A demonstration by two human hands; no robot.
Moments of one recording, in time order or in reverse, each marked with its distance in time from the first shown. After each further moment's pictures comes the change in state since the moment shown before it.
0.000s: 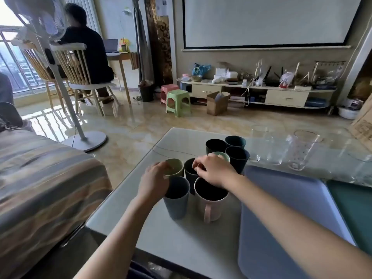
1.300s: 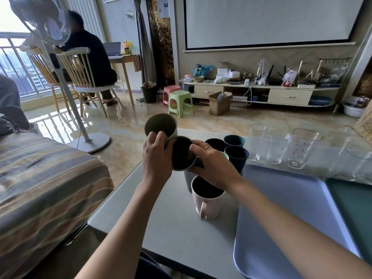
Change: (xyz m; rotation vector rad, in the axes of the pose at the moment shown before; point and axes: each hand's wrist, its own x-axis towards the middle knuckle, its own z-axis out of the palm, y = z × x) left_hand 0.004 0.056 -0.027 -0.067 0.512 0.224; right_hand -0.026 -0.007 -0.013 0.257 0.340 -0.305
